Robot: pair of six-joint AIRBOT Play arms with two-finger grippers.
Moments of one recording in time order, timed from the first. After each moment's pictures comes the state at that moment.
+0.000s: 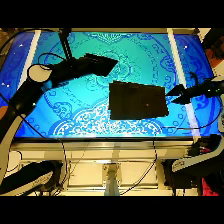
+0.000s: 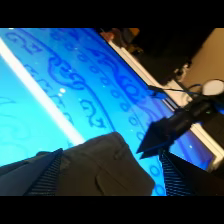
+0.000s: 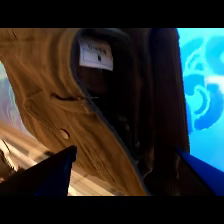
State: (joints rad) left arm -0.42 -1.19 1.25 0.40 -0.63 -0.83; right arm -0.47 -1.76 1.38 -0.88 1.54 1.20
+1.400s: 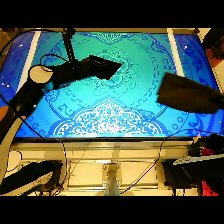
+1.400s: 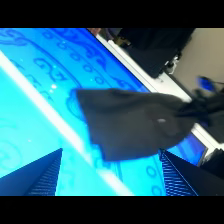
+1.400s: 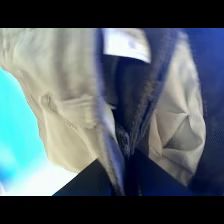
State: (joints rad) left arm -0.44 -1.18 1.25 0.39 -0.65 -0.82; right arm -1.05 -1.79 1.60 -0.94 1.51 1.44
